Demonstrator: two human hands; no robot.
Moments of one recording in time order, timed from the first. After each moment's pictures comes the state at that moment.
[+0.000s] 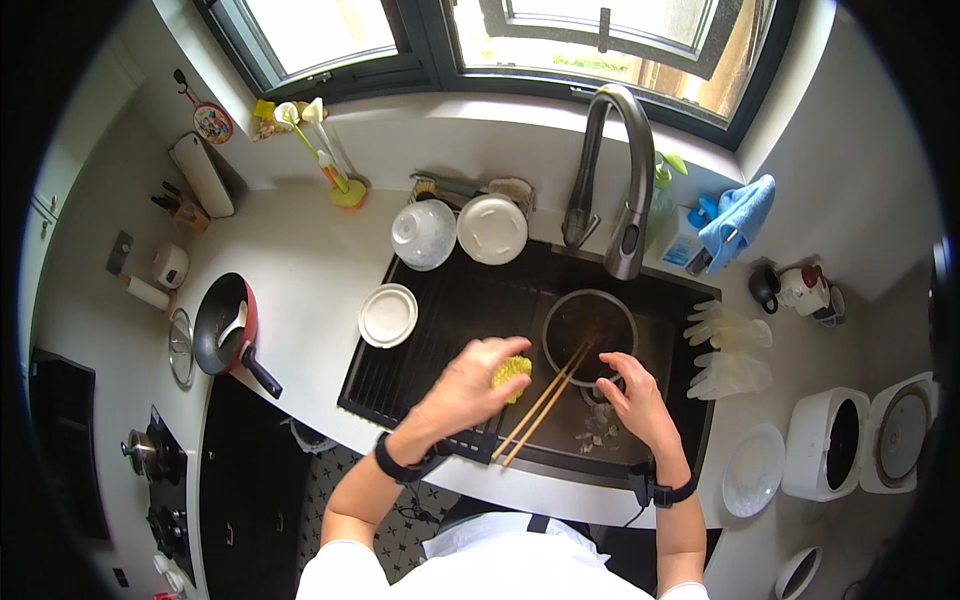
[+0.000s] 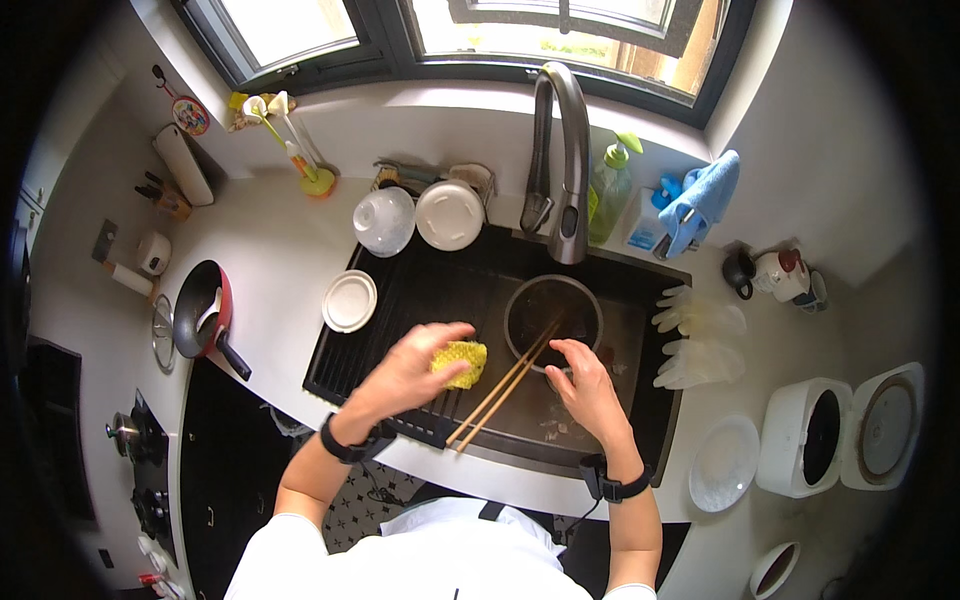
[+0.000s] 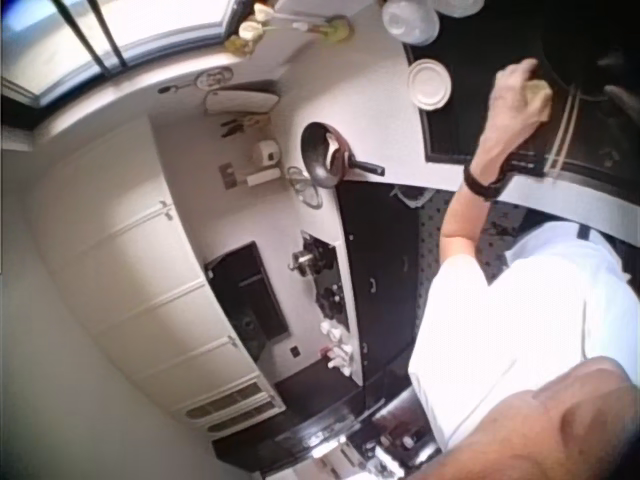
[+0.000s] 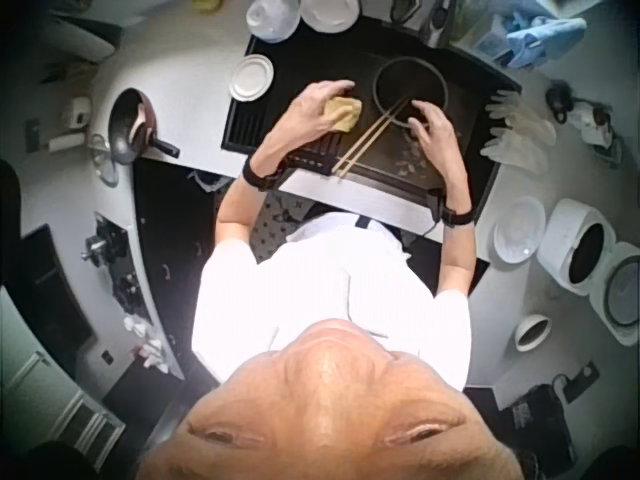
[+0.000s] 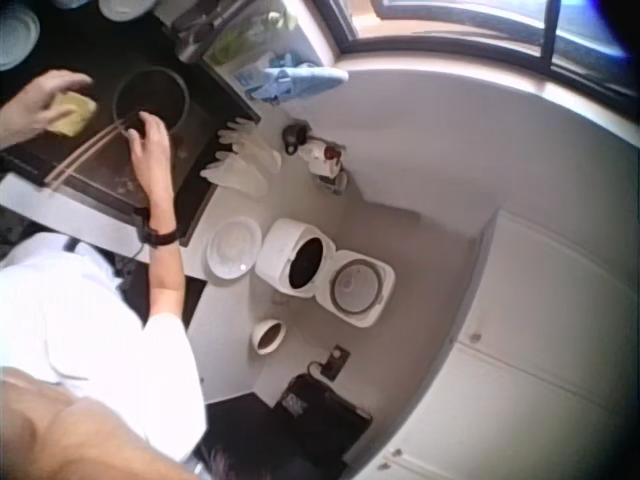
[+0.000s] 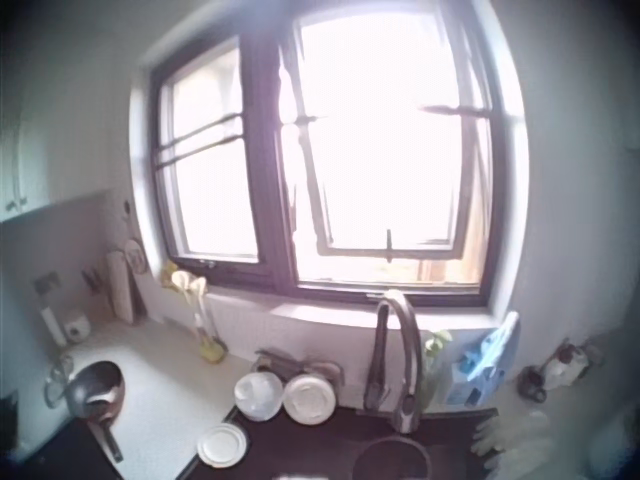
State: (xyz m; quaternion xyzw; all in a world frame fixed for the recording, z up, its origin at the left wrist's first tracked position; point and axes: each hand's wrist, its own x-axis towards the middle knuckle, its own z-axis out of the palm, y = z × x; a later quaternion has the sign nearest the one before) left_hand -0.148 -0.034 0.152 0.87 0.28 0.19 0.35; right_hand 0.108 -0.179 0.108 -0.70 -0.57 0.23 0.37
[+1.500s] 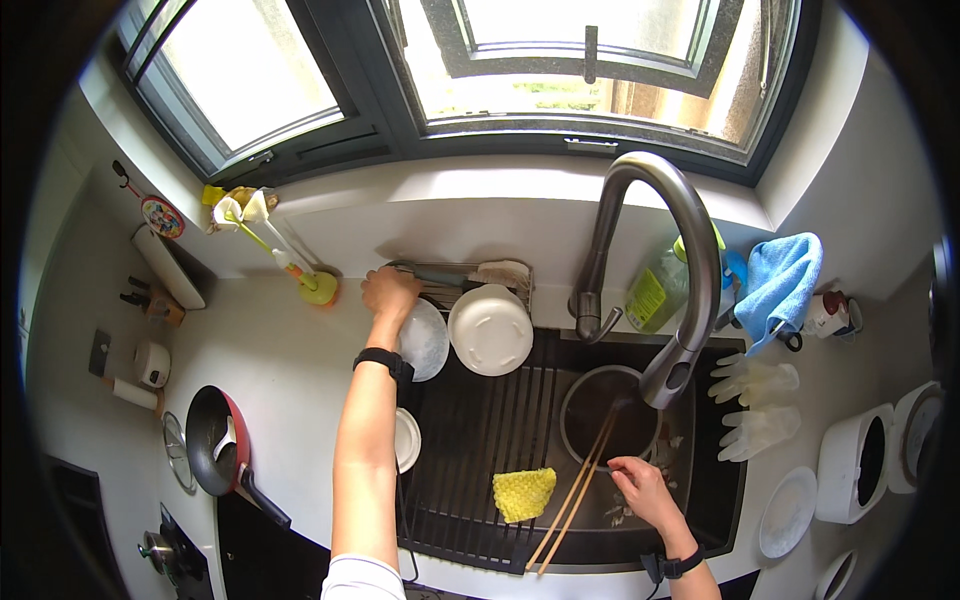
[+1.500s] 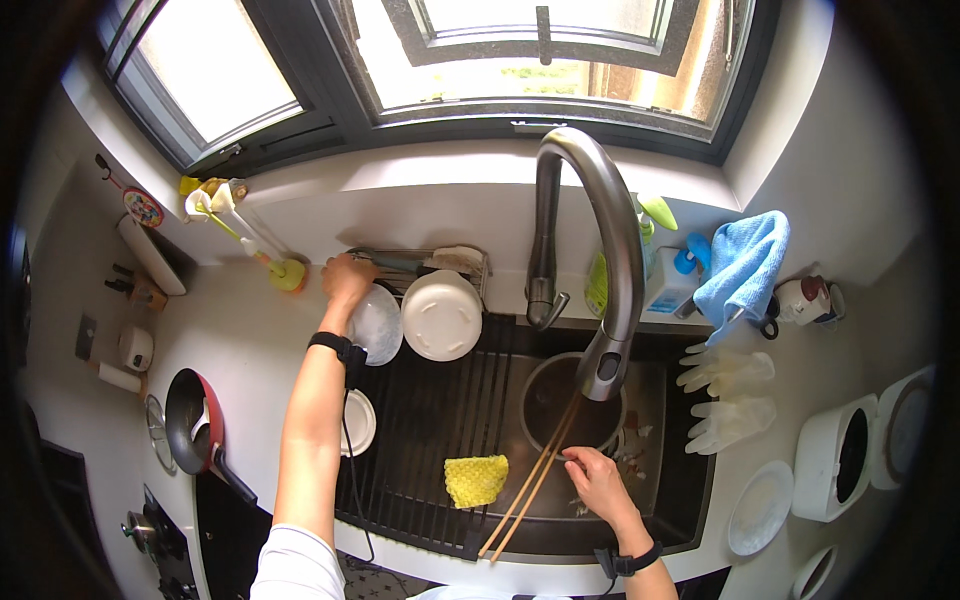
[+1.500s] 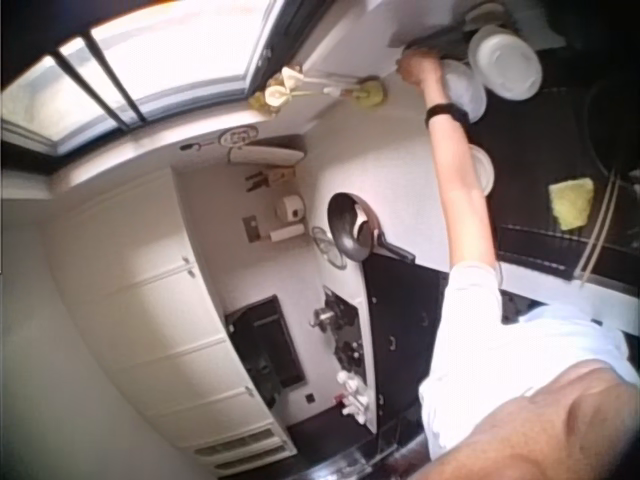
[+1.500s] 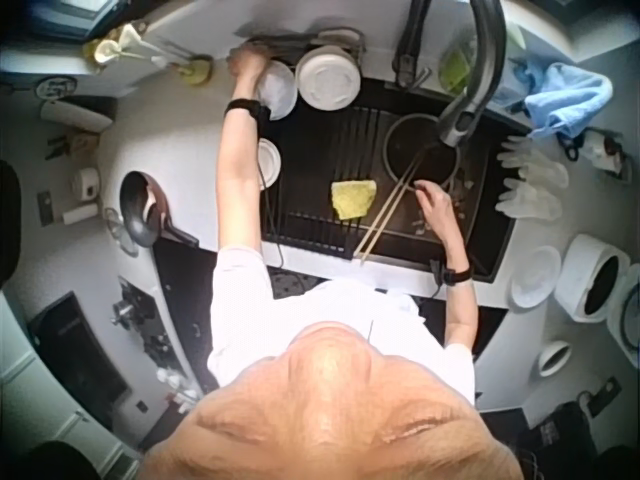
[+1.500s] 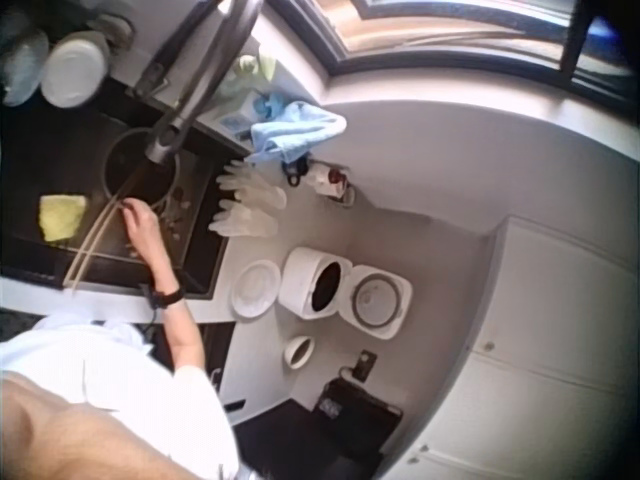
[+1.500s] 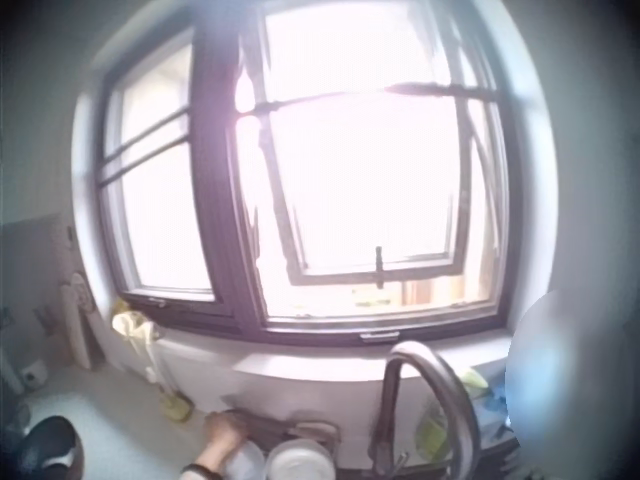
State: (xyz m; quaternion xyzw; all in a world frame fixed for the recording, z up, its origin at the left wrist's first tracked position) left_hand -0.098 0.360 0.062 0.74 0.66 0.13 0.04; right_hand 0.097 -0.143 0.038 -0.75 -0.42 0.34 0.37
